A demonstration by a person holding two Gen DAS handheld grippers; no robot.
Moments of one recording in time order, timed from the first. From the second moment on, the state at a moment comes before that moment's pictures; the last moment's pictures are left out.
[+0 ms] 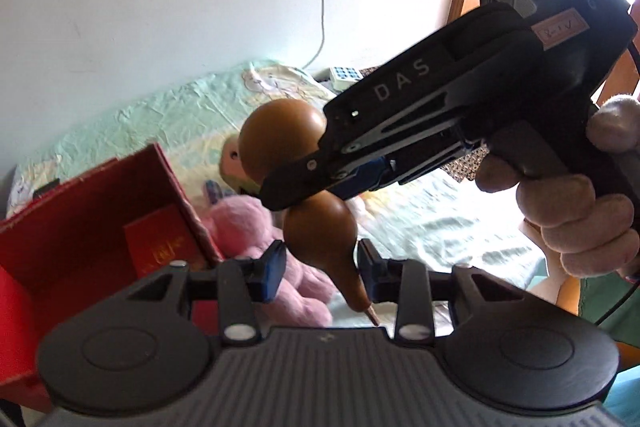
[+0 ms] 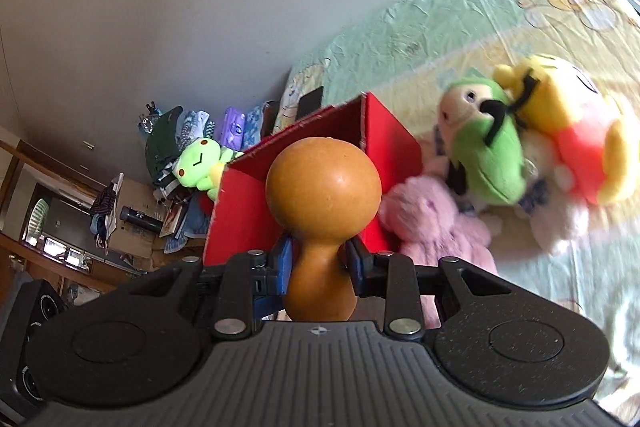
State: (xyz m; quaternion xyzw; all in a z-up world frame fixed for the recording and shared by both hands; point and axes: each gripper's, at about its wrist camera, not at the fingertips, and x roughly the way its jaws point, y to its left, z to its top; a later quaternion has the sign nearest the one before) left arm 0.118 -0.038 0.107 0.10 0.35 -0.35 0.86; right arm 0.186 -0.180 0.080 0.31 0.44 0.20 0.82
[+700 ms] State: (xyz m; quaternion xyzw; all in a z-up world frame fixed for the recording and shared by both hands) left arm 0.258 0.090 0.011 0.08 0.53 -0.28 0.80; right arm 0.334 -0.027 -0.030 0.19 0.61 0.19 0.75
